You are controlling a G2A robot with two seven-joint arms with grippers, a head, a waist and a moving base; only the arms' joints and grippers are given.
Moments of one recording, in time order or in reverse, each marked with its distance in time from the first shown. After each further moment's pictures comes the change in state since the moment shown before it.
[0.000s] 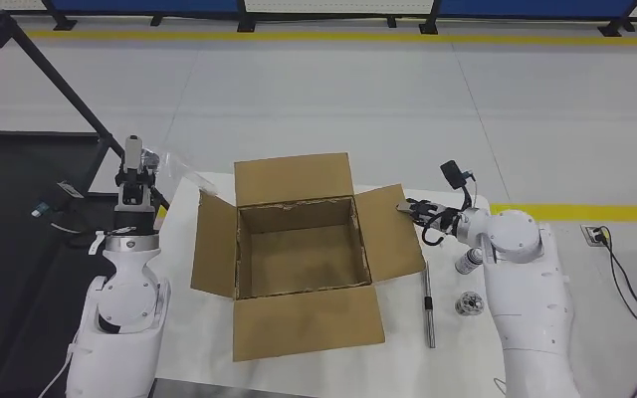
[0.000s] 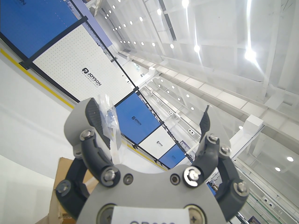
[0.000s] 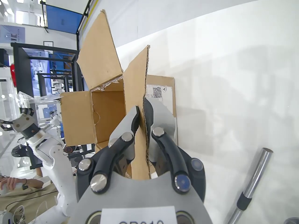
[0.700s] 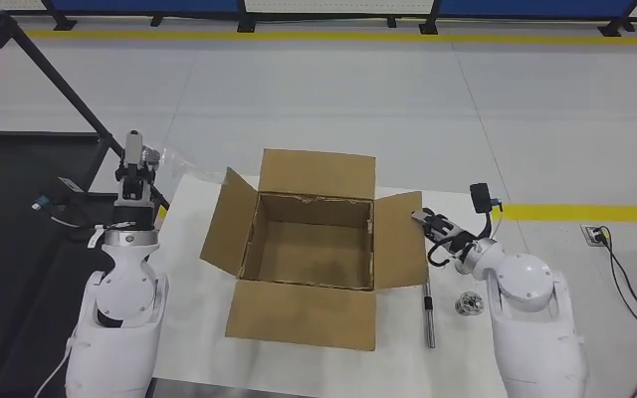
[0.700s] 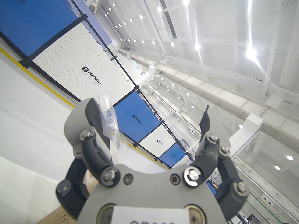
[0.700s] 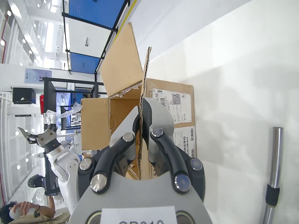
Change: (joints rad) left arm -0.034 0.000 -0.002 0.036 -0.006 -0.006 -0.030; right arm -0.351 0.014 -0.031 -0.467 0.151 0.217 -0.276
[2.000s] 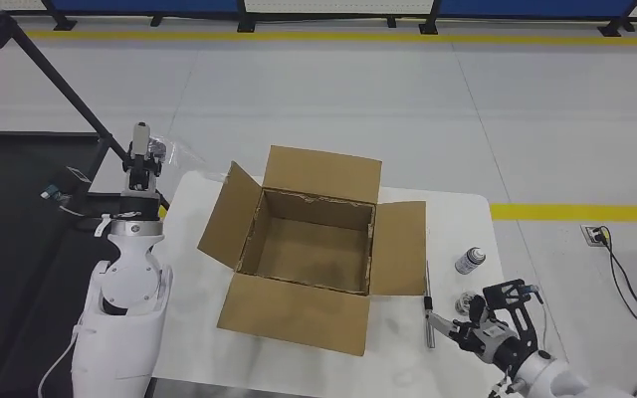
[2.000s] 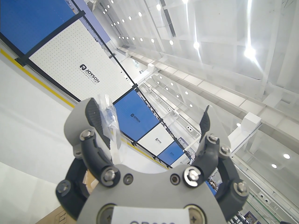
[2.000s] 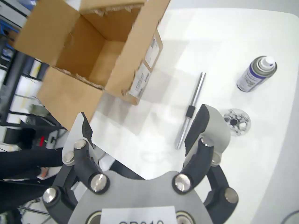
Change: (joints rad) left arm -0.060 -0.005 0.026 0.066 -0.005 -0.015 -0.011; right arm -0.680 0.098 0.124 -0.704 -0.448 -0.381 0.089
